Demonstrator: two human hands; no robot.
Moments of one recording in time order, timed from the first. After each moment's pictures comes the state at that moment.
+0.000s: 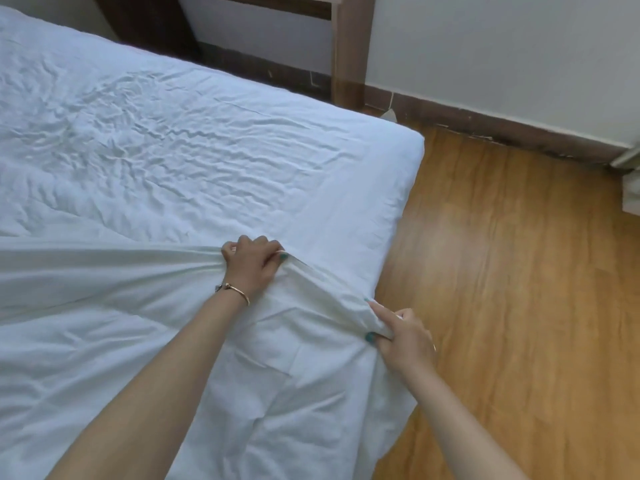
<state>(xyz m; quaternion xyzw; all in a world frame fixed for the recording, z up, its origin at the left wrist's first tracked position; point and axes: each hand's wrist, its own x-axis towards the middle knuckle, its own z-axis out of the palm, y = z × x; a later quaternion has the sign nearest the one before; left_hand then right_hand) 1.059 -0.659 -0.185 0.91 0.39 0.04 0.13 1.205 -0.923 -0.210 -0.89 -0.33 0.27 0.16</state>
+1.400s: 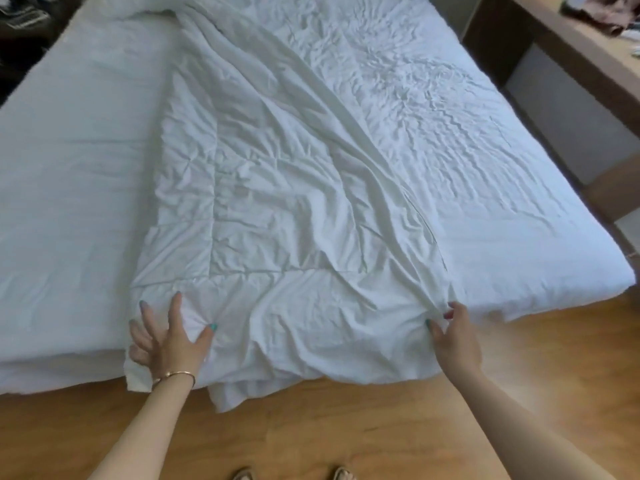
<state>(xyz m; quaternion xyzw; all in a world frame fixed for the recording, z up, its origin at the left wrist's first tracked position) 0.809 -1.111 -0.228 0.27 0.94 0.15 0.13 1.228 -0.939 -0.225 -0.74 -0.61 0.25 0.12</state>
